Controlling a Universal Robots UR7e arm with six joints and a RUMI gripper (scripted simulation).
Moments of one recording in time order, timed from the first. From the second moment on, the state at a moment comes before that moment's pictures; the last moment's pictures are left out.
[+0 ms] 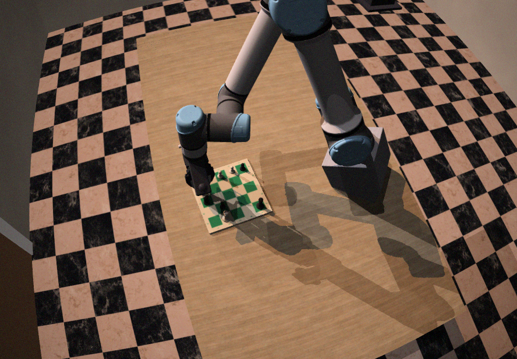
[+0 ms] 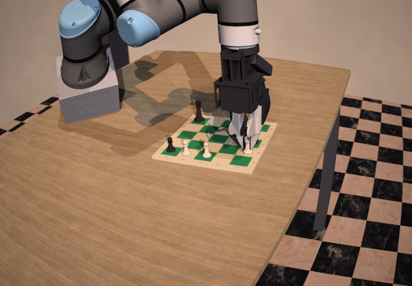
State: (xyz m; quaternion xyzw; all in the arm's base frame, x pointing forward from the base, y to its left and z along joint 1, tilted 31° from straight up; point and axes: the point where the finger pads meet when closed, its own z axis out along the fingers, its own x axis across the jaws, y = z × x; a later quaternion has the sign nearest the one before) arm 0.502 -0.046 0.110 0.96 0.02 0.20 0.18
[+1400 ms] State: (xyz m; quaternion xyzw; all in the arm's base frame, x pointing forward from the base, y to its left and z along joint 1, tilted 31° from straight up) arm 0.464 -0.012 0.196 0.96 0.02 0.20 0.18
